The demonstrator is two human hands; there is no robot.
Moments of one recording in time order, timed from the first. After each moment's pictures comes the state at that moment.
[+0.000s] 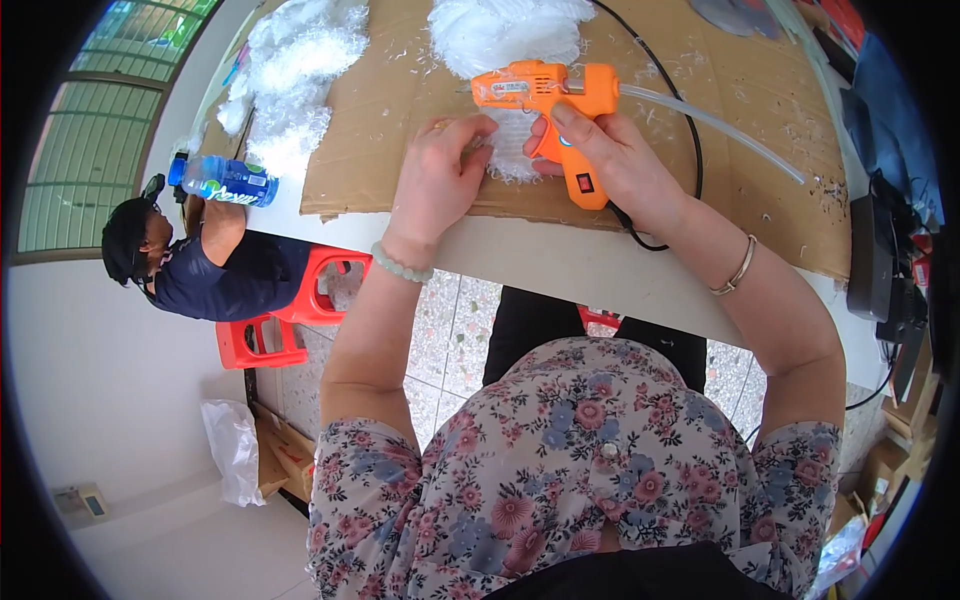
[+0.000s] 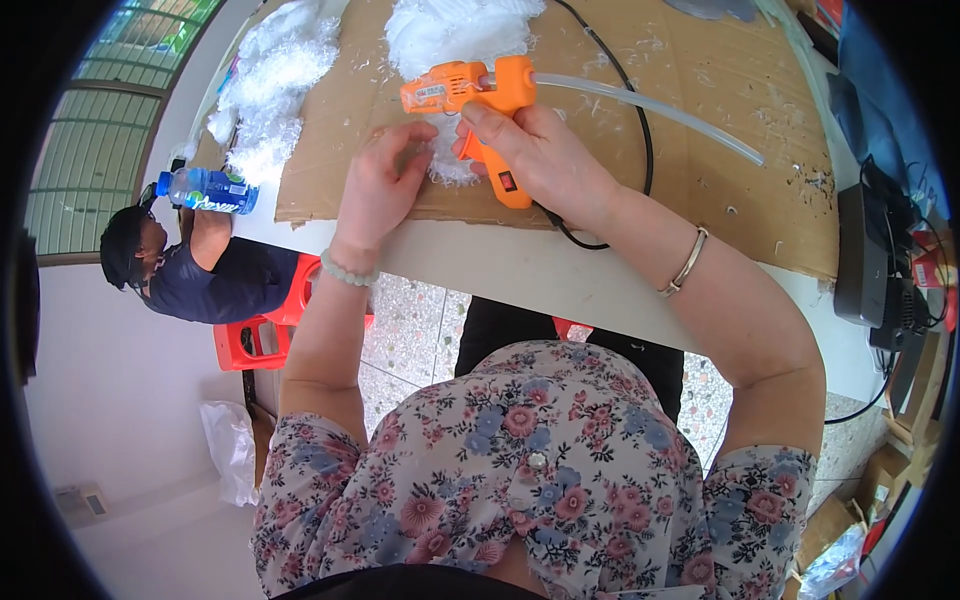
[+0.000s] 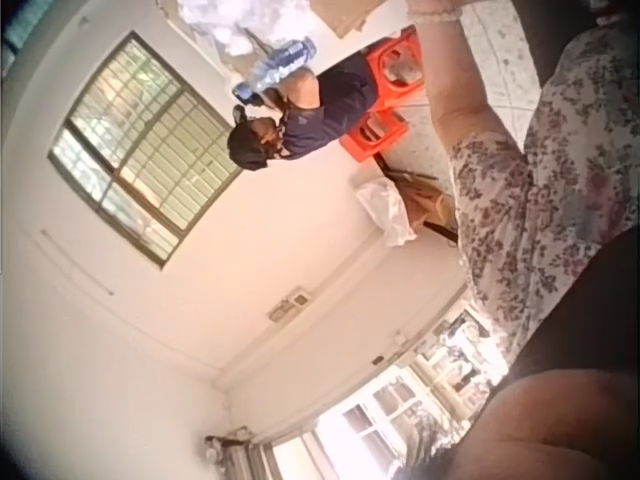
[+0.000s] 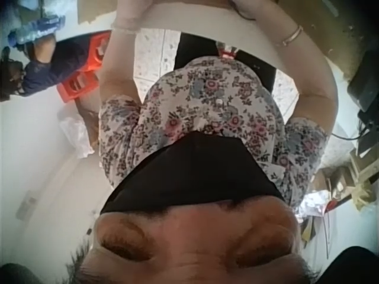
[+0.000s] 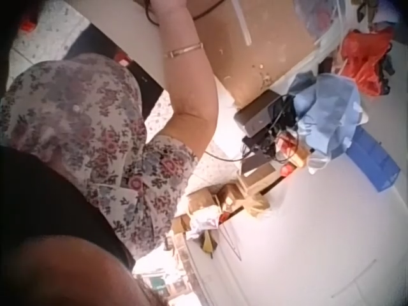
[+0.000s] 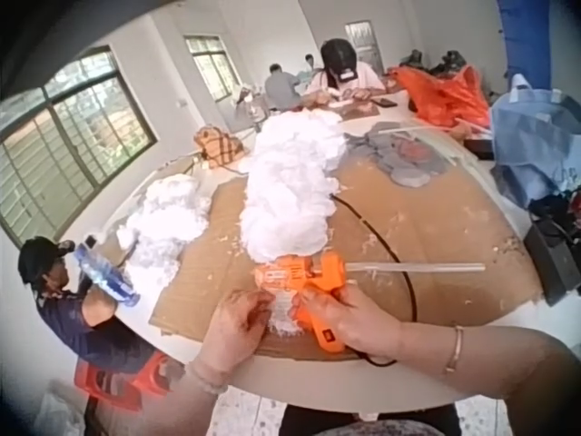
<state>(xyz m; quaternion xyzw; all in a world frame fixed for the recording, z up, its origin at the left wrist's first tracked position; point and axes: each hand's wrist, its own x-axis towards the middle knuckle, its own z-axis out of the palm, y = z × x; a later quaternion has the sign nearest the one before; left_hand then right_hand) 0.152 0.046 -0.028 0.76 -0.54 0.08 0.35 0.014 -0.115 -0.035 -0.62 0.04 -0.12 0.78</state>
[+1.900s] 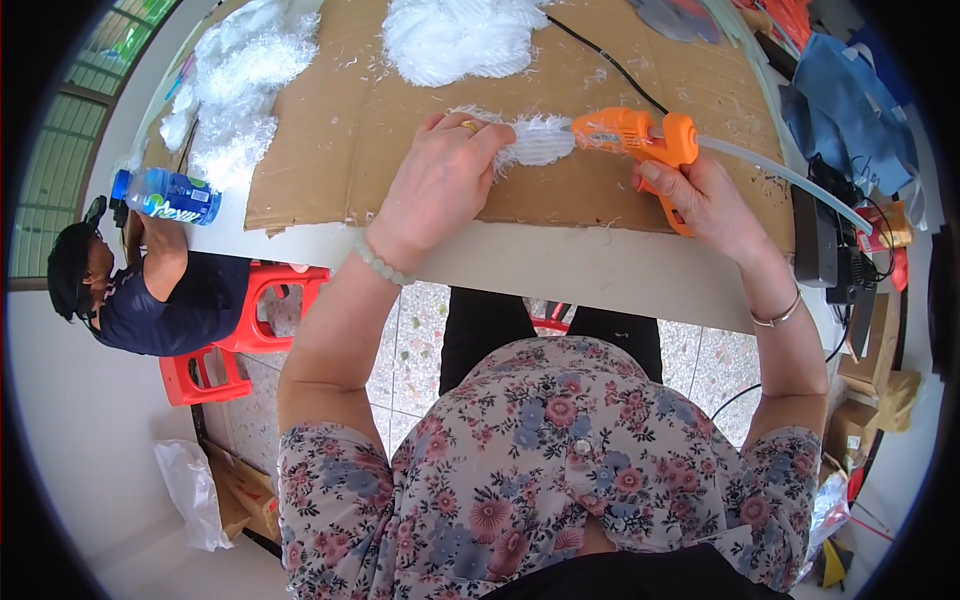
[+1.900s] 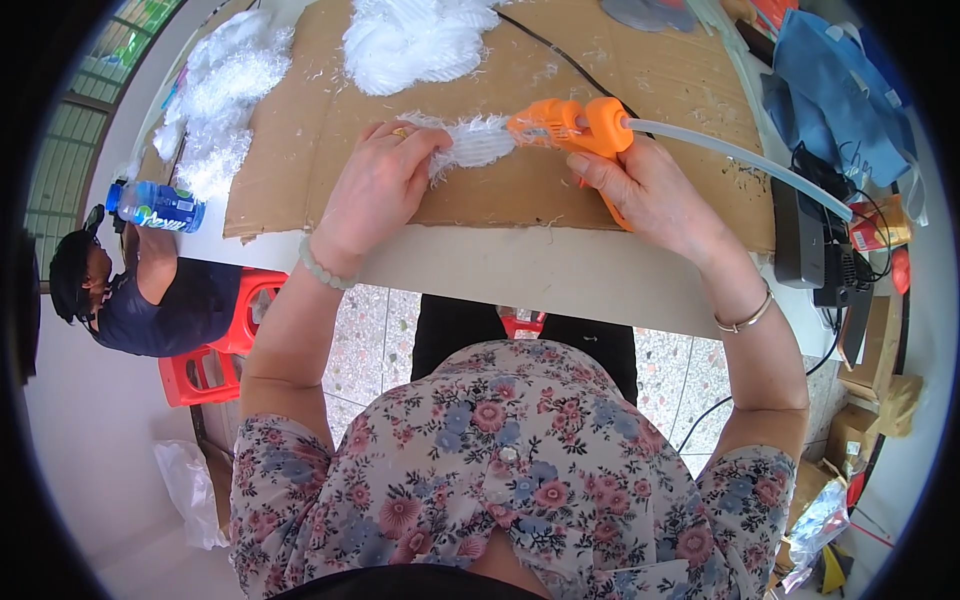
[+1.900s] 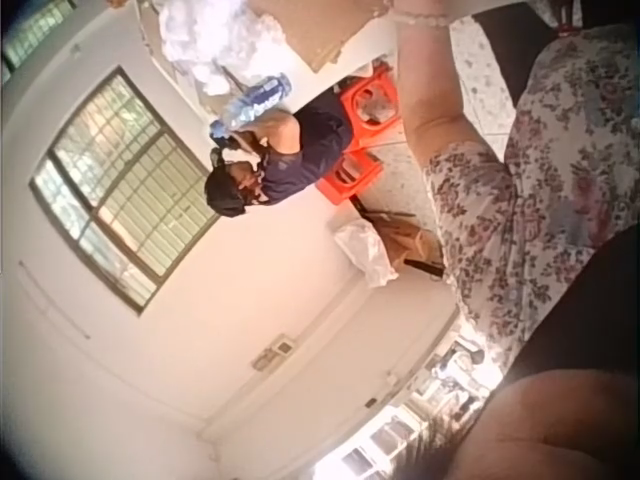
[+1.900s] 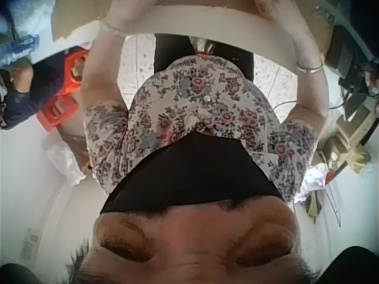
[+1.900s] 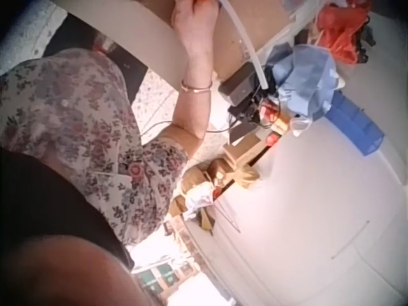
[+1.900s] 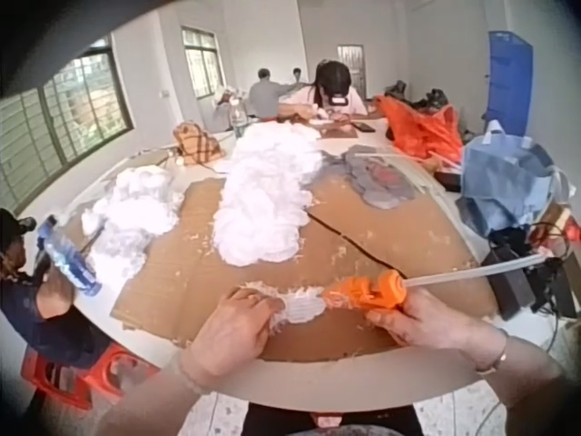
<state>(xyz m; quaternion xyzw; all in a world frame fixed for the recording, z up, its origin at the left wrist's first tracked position) 0.131 0.017 -0.031 0.70 -0.66 0.12 0.25 -0.086 -0.171 -0.009 -0.87 0.17 -0.07 0.46</state>
